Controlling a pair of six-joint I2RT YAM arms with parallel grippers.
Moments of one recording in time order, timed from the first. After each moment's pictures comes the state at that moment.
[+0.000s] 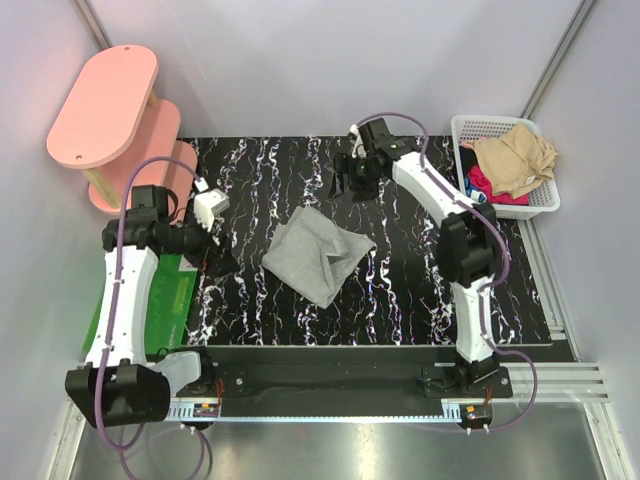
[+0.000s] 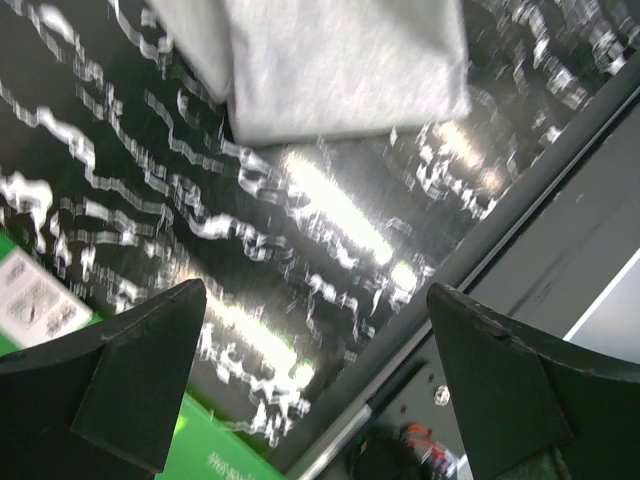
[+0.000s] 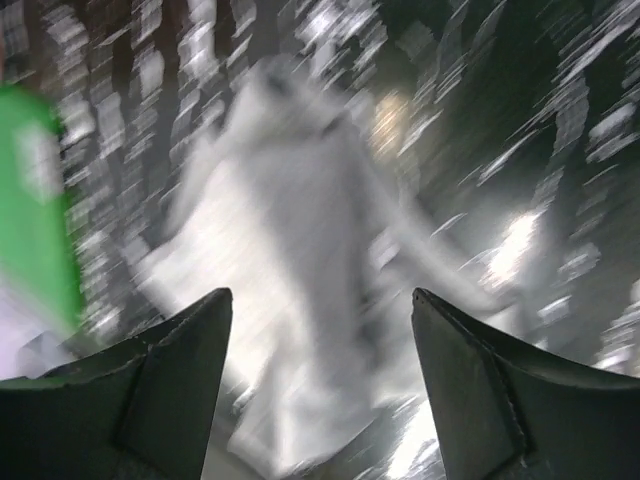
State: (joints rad) left arm 0.12 1.12 1.16 -1.18 0.71 0.63; right arm 0.44 2.20 2.04 -0.80 -0.29 0.36
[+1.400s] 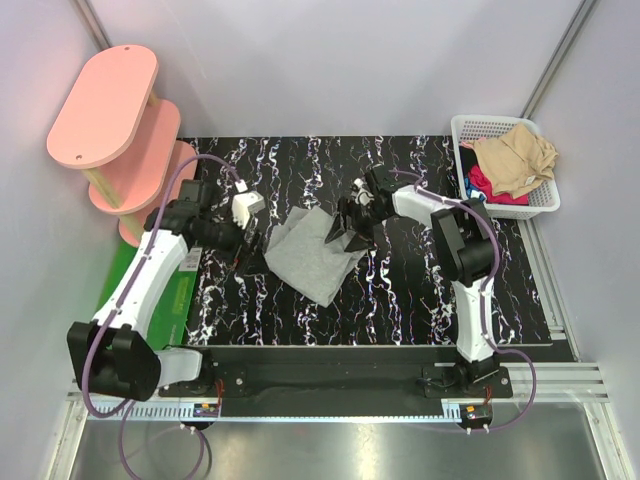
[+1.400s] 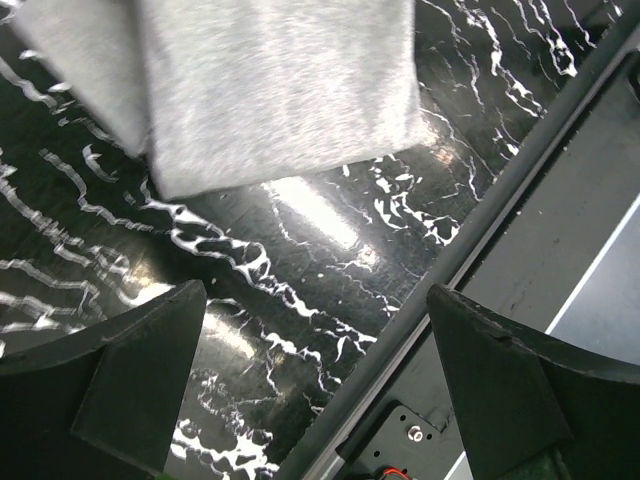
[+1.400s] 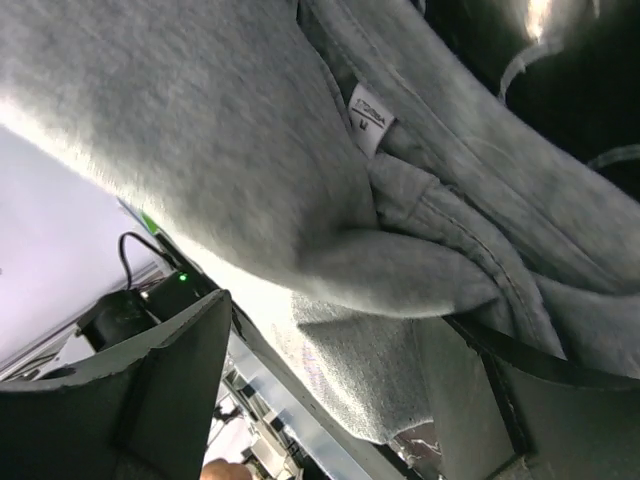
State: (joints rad) left arm -0.13 1.24 1.10 -0.97 0.70 0.42; right arm 0.41 2.14 1.50 -0.53 -0.71 0.57
